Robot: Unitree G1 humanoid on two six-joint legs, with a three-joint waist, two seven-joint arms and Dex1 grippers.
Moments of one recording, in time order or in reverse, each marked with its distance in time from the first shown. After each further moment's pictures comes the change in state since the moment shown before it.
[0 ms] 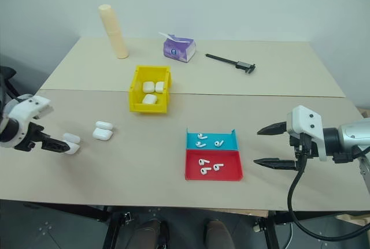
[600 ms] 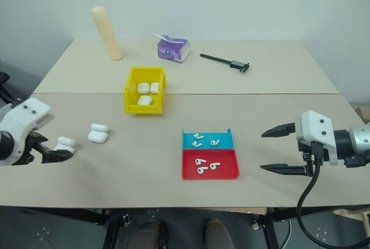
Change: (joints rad) left arm 0.464 0.051 0.741 -0.641 -0.427 0.349 0.502; right arm 0.060 -0.007 -0.070 -0.019 0.006 -0.106 0.055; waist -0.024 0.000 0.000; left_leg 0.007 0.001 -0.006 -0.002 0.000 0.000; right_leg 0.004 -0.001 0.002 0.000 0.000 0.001
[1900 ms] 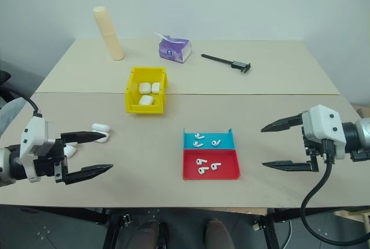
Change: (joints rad) left arm 0.463 -0.378 0.214 -0.120 0.127 -1.040 -0.604; right arm -0.058 -0.007 -0.014 0.046 0.036 -0.086 0.098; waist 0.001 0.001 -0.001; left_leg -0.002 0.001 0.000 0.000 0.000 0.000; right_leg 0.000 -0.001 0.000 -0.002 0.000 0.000
